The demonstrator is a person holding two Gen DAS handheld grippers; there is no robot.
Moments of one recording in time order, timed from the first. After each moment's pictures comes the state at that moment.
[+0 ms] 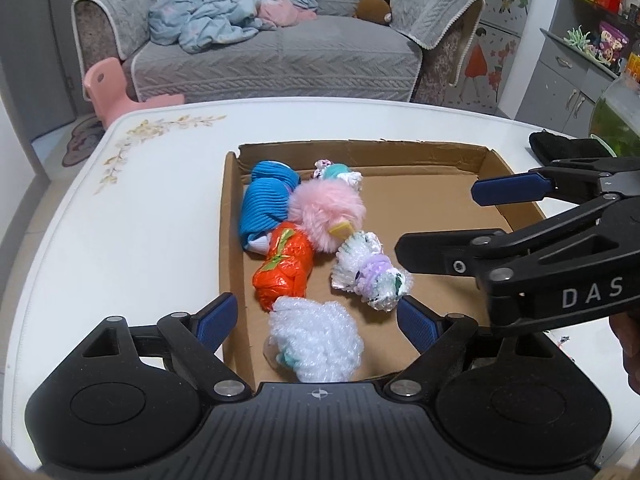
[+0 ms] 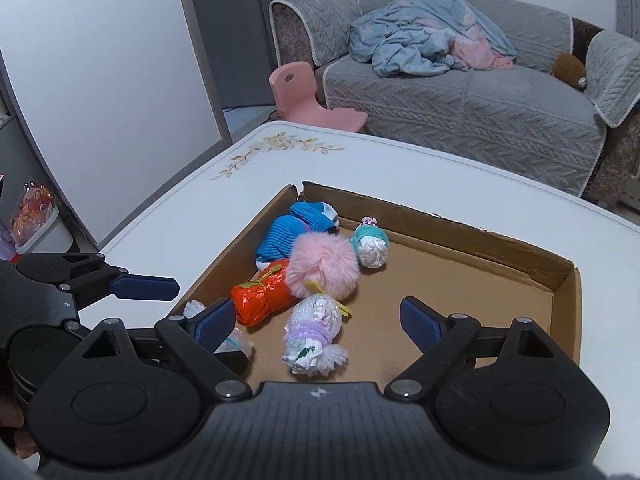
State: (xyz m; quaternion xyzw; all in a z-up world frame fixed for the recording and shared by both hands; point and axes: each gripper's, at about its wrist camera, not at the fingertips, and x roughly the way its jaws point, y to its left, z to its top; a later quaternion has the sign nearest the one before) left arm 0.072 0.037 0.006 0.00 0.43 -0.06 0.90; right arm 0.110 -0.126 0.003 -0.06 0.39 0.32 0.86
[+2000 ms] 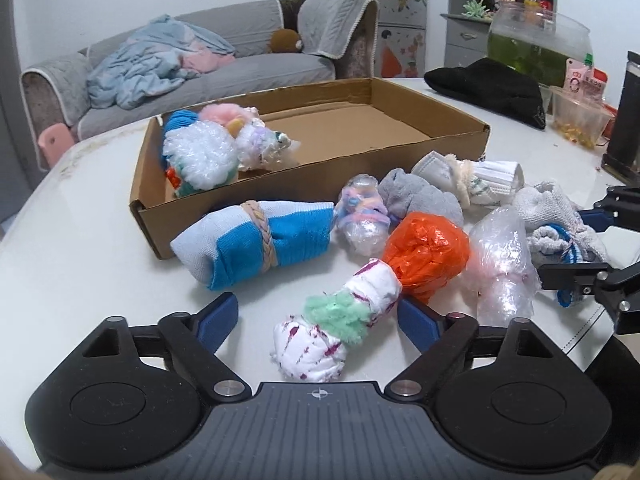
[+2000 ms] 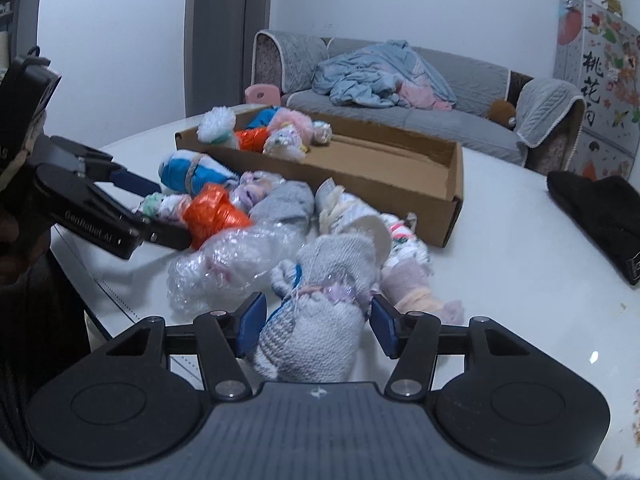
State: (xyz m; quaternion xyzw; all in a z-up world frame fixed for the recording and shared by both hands) left arm -0.062 0.009 -0.085 0.09 0.34 -0.17 0.92; right arm -0.088 -0.248 -0.088 -0.11 0.28 0.26 0.92
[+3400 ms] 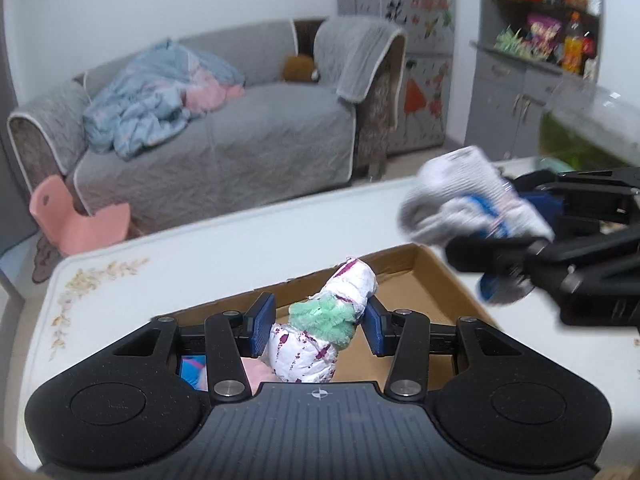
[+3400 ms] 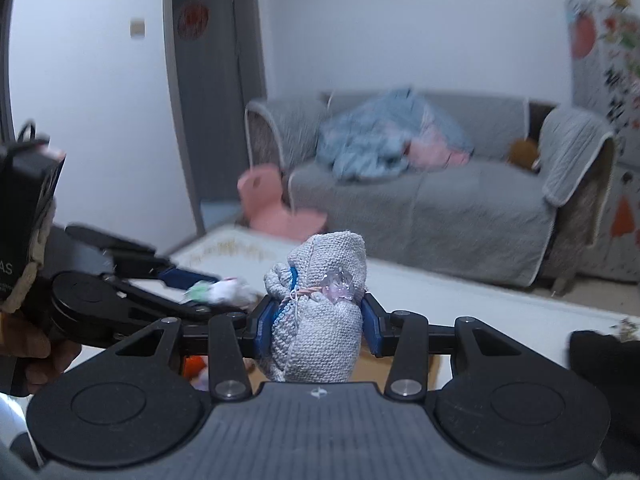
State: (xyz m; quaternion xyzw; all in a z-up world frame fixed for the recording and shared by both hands) left arm 0.149 -0.047 0.036 0.09 0.35 -0.14 0.92; right arm 0.140 -0.244 0.040 -0.03 0.25 0.32 0.91
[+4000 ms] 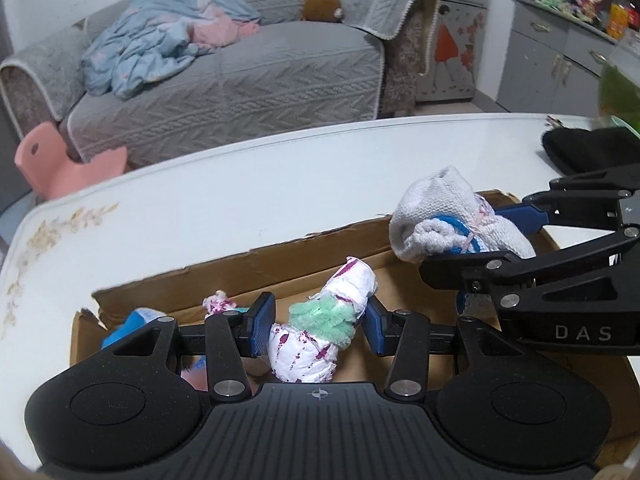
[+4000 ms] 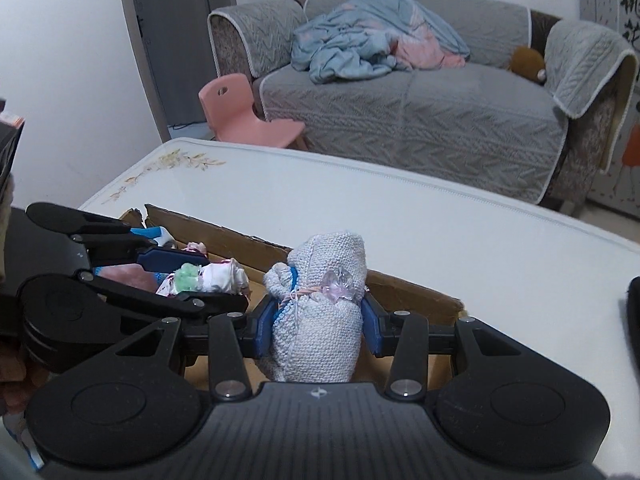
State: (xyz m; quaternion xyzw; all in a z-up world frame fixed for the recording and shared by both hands) left arm 0.217 -0.046 -0.046 0.08 0.42 -0.10 0.90; right arm 0.216 -0.210 -0.035 -0.05 0.37 0.29 0.88
